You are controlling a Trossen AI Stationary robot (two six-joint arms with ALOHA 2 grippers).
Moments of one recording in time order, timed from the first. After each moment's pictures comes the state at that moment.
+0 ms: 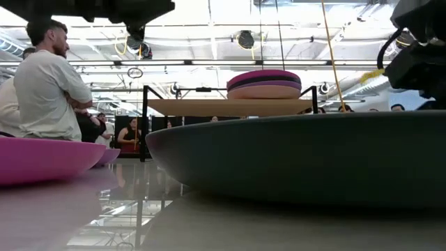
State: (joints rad) left arm -0.16 1.03 0.49 0.52 -0.10 0.03; right arm 0.36 0.98 0.29 -0.26 -0.30 0.51
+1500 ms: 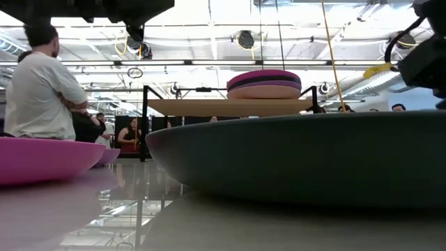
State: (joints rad) left arm -0.16 1.03 0.47 0.58 -0.10 0.00; right arm 0.49 1.07 0.29 -0.14 -0.21 0.56
